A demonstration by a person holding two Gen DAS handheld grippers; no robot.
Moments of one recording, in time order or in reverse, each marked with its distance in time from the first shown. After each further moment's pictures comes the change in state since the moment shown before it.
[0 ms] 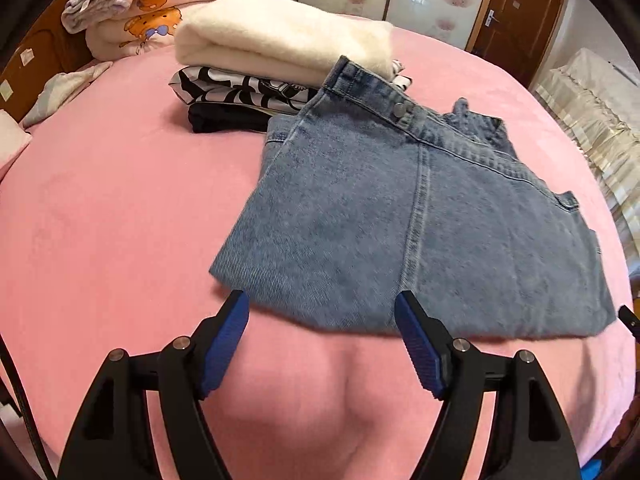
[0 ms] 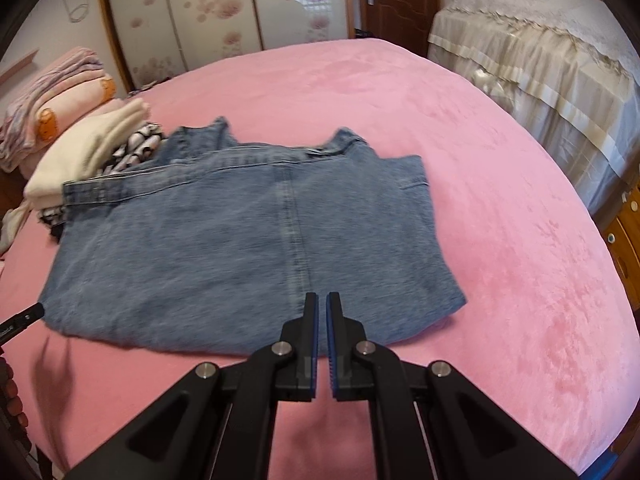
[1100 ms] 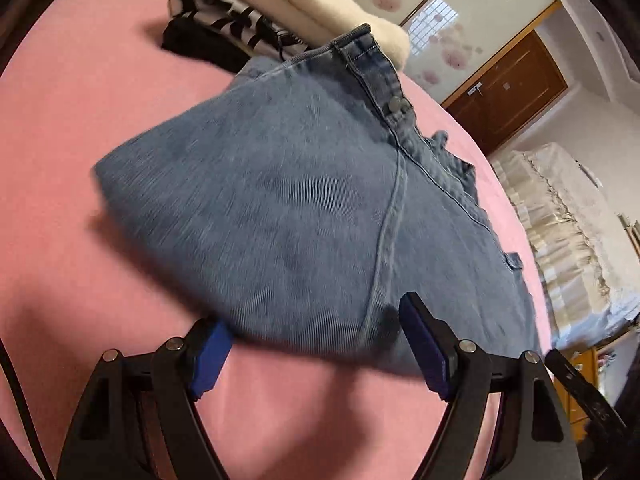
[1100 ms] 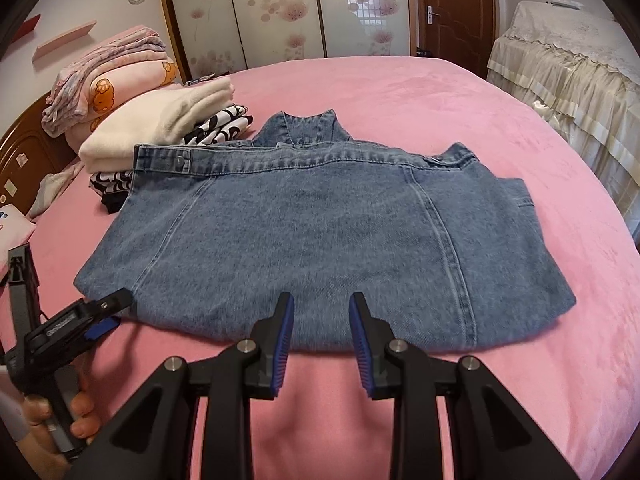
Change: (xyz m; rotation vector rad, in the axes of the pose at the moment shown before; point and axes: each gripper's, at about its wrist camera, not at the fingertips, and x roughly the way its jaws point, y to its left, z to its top) left arm 0.082 0.011 -0.028 -0.284 -0.089 -0.337; right arm 0.017 0.100 -0.016 -0.118 -0.051 0.105
